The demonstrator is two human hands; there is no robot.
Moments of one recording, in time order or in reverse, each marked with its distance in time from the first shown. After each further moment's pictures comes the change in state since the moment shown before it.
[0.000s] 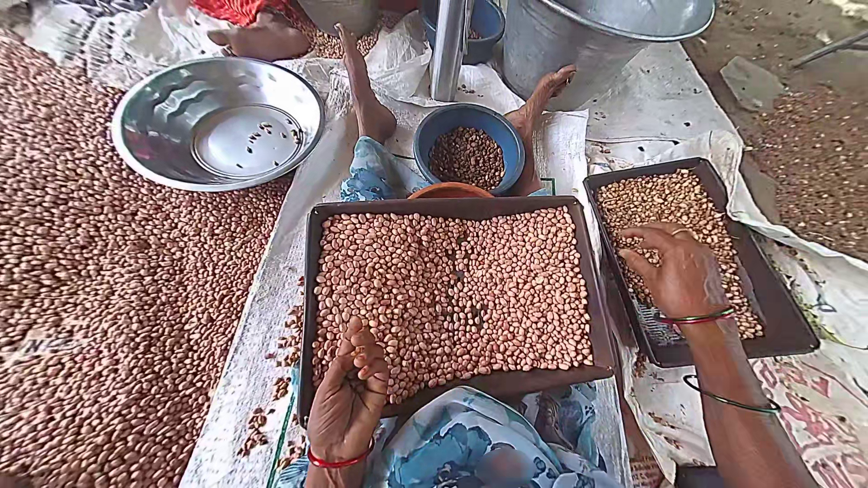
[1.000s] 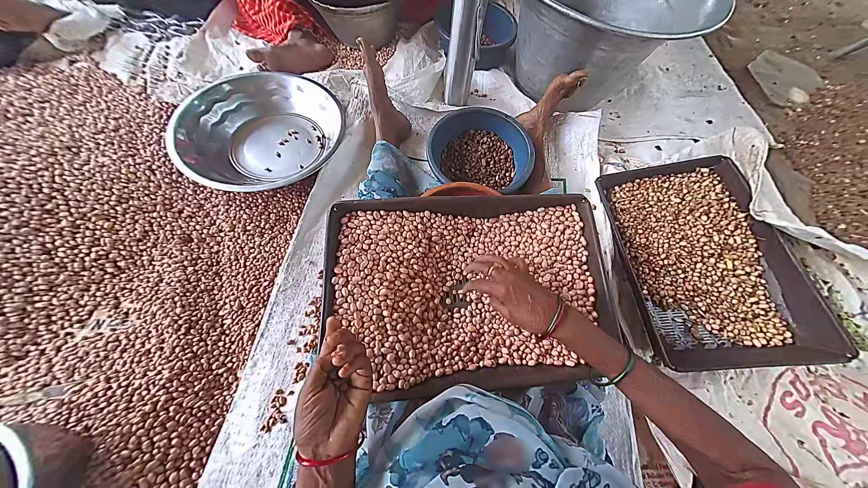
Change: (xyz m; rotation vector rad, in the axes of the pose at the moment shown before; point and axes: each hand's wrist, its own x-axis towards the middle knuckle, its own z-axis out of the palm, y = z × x) left_hand -0.017 0.019 0.001 0.004 -0.057 0.134; right_hand -0.010 -0.111 0.098 0.287 -0.455 -0.718
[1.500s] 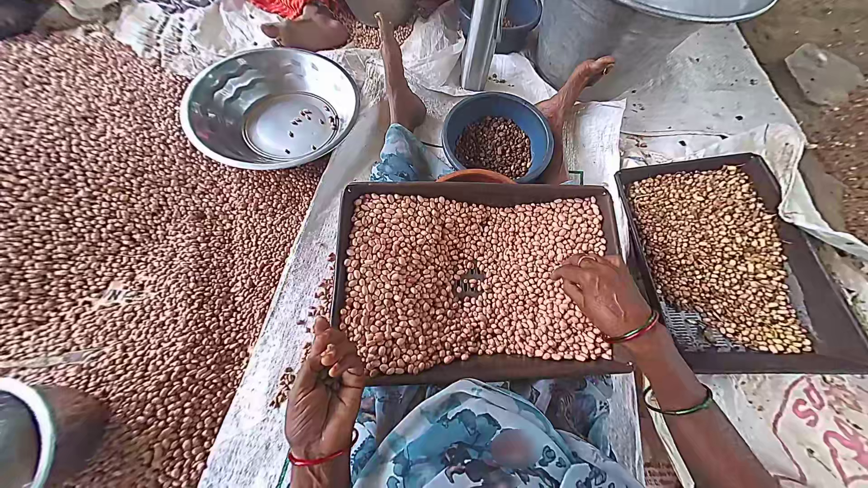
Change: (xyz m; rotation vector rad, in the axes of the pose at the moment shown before) left_hand -0.015 0.018 -0.014 0.023 0.027 0.084; right_hand -0.062 0.022 -0.027 -0.251 0.169 0.309
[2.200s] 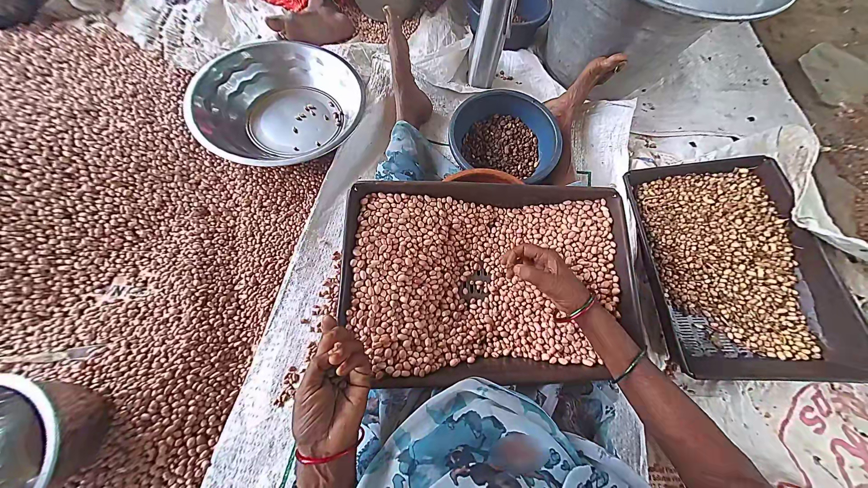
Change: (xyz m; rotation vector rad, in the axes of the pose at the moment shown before) left_hand 0.004 0.000 0.000 -0.088 -0.020 -0.037; right_hand 0.053 -0.022 0.051 1.123 -0.092 0.109
